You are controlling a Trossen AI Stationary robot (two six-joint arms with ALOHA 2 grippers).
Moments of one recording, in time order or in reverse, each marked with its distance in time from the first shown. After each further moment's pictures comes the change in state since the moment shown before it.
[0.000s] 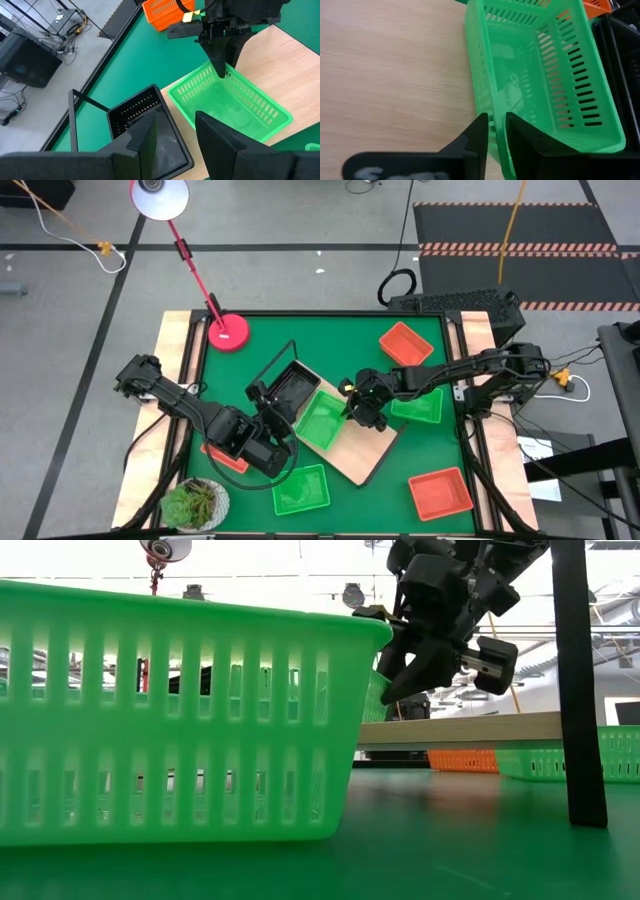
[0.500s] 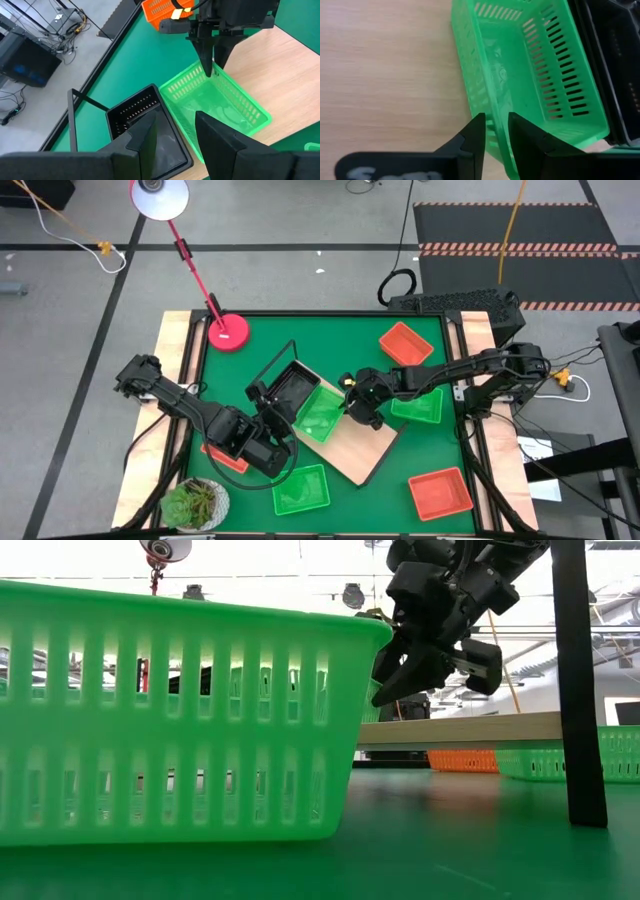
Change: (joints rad) left arm 0.000 0.000 0.000 0.000 0.004 0.000; right arm 0.000 0.000 0.000 0.019 0.104 0.089
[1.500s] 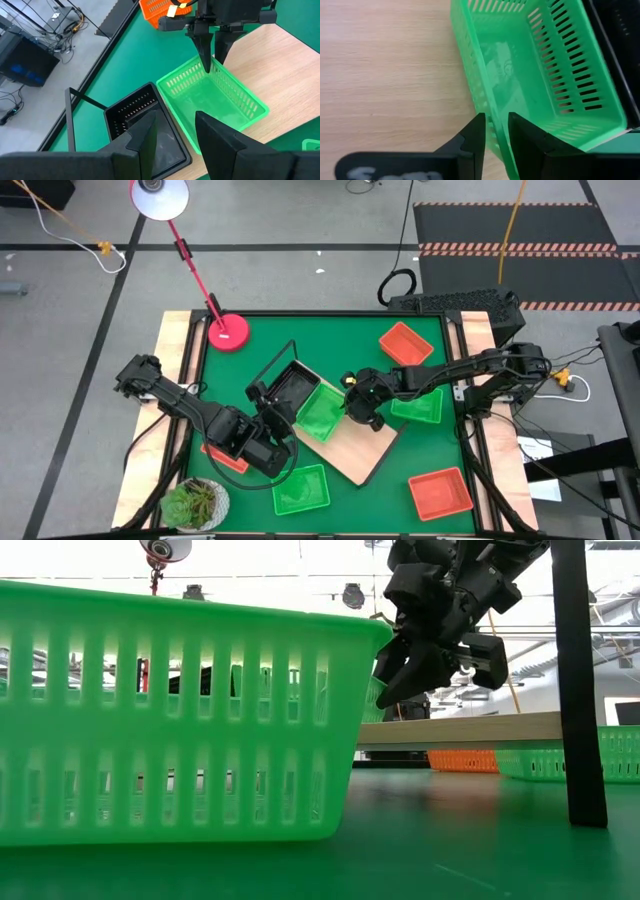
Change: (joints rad) left arm -0.001 0.000 0.000 -0.001 0.013 0.005; right arm 0.000 -0.007 0.000 -0.031 0.004 0.113
